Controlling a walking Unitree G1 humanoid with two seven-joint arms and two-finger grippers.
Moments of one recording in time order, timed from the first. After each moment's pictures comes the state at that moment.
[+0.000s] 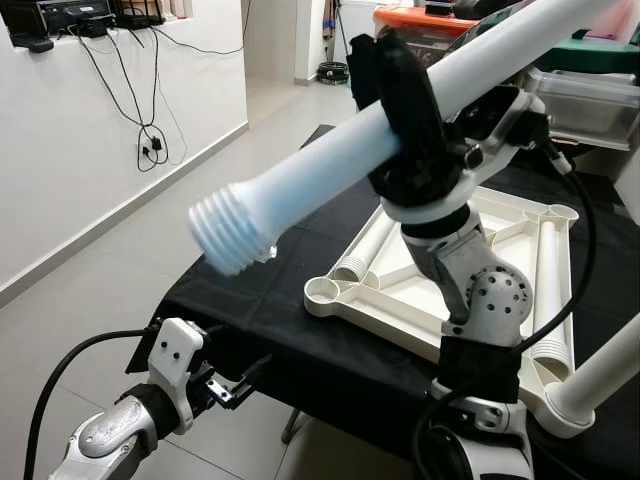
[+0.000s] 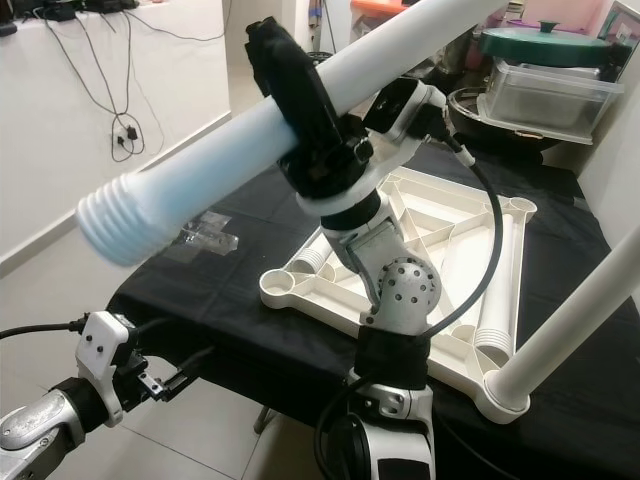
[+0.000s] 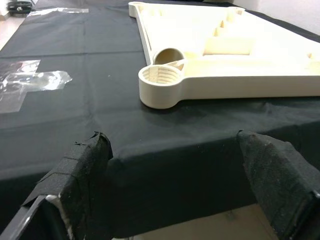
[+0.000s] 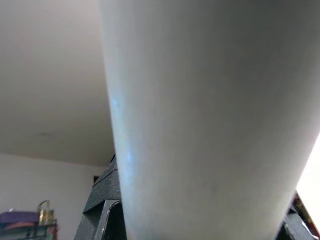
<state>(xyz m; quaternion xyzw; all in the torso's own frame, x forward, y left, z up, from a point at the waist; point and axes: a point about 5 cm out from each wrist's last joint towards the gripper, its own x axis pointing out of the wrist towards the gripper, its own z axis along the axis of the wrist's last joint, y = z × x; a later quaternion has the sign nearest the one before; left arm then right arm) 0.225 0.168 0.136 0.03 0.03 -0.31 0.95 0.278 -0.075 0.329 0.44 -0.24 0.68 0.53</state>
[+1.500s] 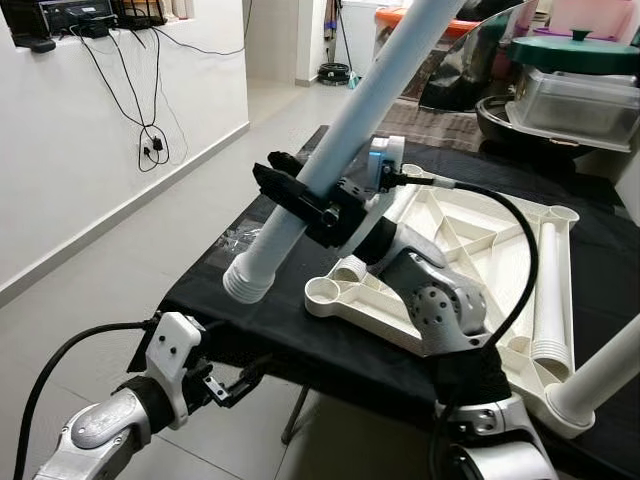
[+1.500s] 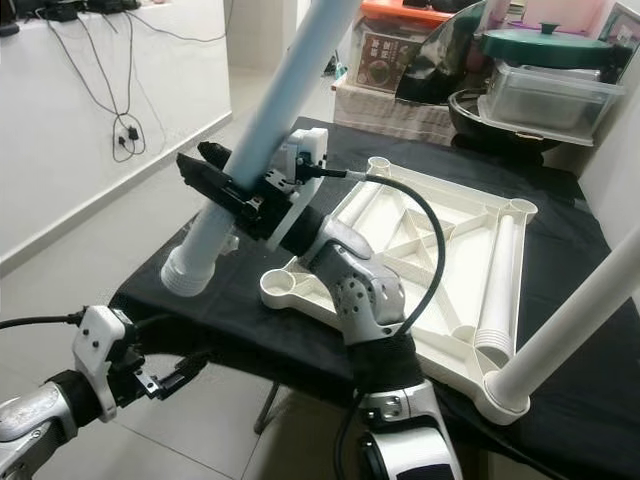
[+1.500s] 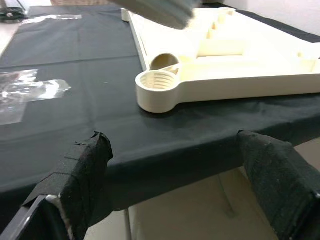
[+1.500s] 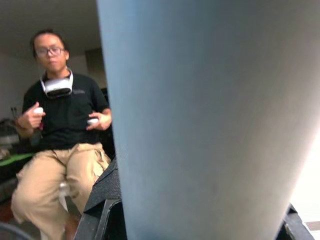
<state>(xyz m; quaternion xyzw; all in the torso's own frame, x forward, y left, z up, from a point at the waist) 0.226 0.177 0.145 0.05 0.03 -0.33 0.94 0.322 -0.059 0.276 0.18 -0.16 0.56 0.79</state>
